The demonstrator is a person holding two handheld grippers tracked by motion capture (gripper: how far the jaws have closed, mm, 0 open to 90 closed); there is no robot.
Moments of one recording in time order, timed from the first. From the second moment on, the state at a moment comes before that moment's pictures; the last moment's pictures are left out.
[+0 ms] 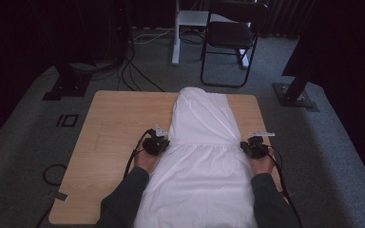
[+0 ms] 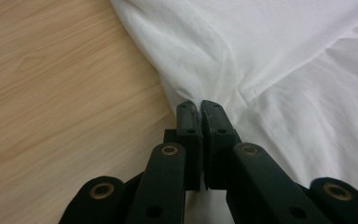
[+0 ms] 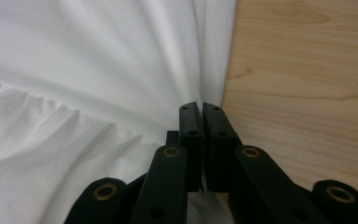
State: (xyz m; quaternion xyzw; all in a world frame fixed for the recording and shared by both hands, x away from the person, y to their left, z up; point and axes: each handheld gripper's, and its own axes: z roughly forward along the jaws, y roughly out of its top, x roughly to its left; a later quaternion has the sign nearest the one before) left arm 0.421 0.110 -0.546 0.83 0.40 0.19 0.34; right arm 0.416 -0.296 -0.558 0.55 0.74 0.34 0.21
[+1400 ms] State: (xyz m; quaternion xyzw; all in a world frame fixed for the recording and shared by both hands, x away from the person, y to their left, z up) left arm 0.310 0.154 -0.559 0.83 0.35 0.11 0.41; right arm 0.412 -0.223 -0.533 0.45 0.79 0.37 0.19
